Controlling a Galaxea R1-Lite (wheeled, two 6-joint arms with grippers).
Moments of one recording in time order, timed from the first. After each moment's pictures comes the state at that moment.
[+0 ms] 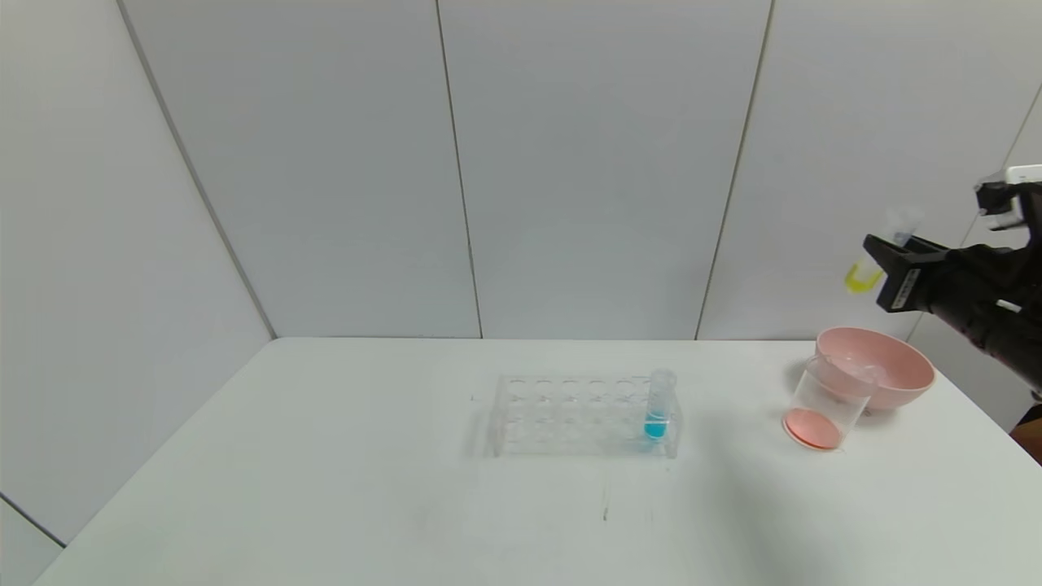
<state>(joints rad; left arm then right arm) 0.00 0.00 0.00 0.00 0.00 0.00 -0.03 1.66 -0.73 -1.03 0.06 -0.07</state>
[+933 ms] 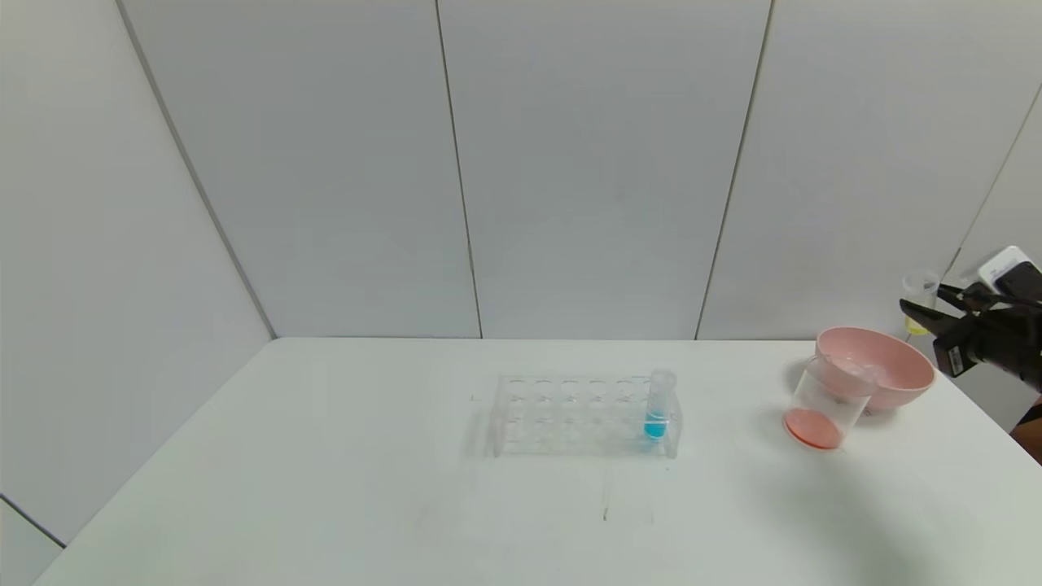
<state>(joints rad) 0.00 0.00 0.00 0.00 0.00 0.00 -0.31 1.82 -0.70 -1.04 0.44 -0.68</state>
